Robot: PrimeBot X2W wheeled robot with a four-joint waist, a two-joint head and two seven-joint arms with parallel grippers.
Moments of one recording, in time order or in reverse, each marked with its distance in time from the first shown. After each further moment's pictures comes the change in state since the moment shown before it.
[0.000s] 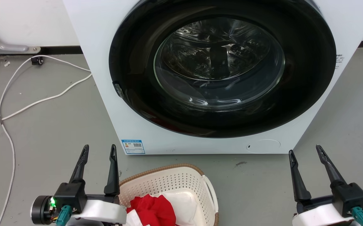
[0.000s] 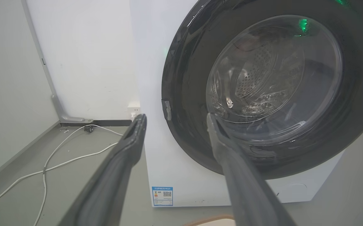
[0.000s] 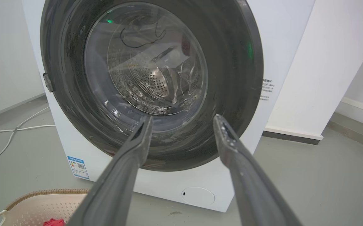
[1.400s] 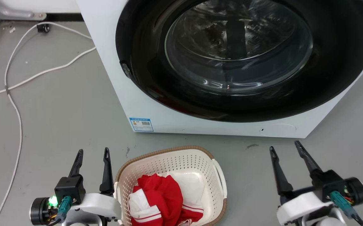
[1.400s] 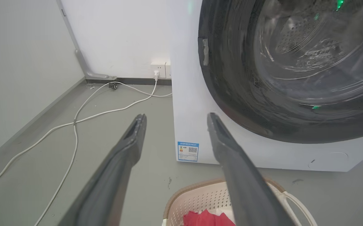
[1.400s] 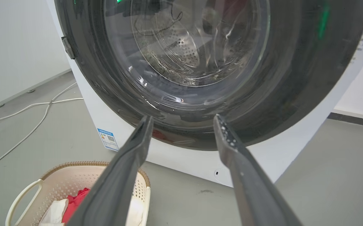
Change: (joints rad) left arm -0.069 0.000 0.041 0.167 0.020 0.035 -0.003; right arm -0.094 -0.001 0.060 0.146 0.033 0.000 -0.002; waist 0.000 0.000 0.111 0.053
